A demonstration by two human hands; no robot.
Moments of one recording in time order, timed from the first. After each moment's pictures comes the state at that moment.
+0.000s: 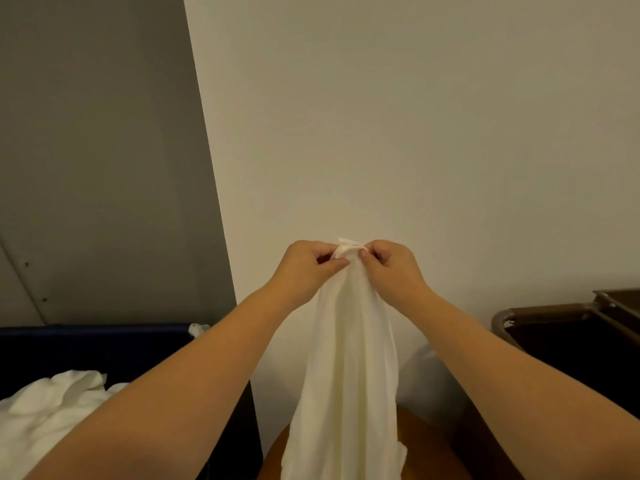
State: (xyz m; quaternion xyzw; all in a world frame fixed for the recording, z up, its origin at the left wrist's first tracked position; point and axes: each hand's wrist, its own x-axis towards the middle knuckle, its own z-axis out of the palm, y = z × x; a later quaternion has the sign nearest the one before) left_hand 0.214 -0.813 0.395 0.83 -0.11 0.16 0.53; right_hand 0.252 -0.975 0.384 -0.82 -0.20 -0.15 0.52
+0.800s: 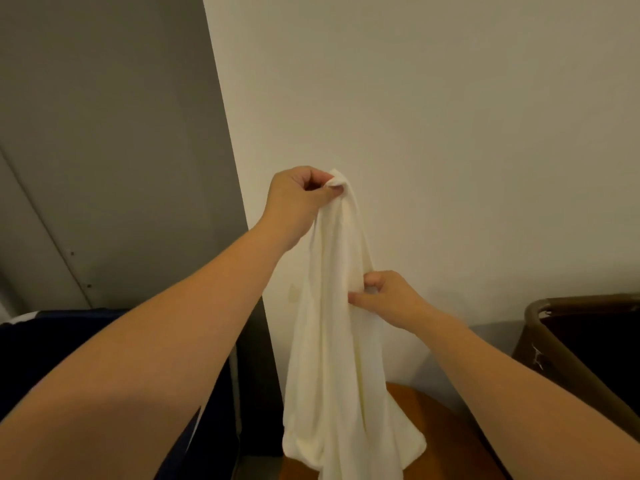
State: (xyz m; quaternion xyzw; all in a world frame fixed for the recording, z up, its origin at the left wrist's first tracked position) left_hand 0.218 -0.791 0.460 0.75 -0.07 0.29 0.59; right_hand 0.252 -0.958 0.332 -0.82 -0.24 0.08 0.51
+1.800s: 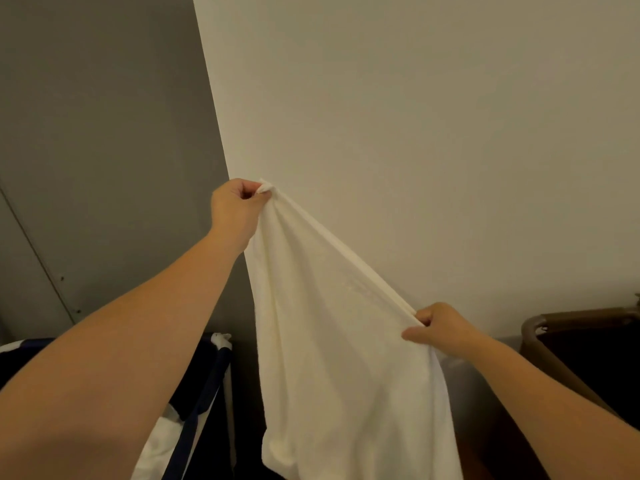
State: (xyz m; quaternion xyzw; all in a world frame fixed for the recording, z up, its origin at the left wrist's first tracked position) left_hand 0.252 -0.708 0.468 0.72 0.04 0.40 0.56; right_hand 0.279 -1.037 0.314 -0.90 -0.16 0.08 0.39
